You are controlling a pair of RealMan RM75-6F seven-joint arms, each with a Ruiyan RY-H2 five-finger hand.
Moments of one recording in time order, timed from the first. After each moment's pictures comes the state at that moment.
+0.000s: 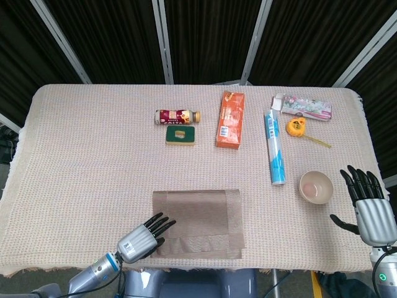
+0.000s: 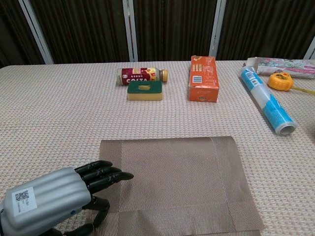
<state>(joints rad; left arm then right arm) -0.45 -1.69 0.20 -1.31 1.85 1.14 0.26 0.11 -1.12 0.08 -1.55 -1.57 1.55 0.00</state>
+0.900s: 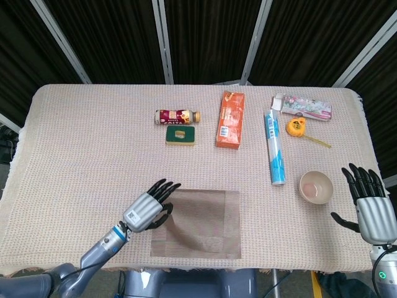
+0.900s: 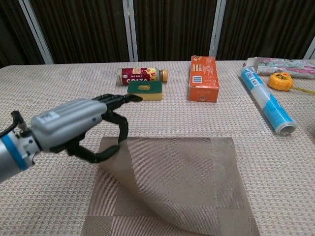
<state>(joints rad) -0.56 -1.66 -0.06 -1.45 1.66 1.09 0.14 0.11 -1.13 0.09 -1.55 -1.55 1.54 -0.02</state>
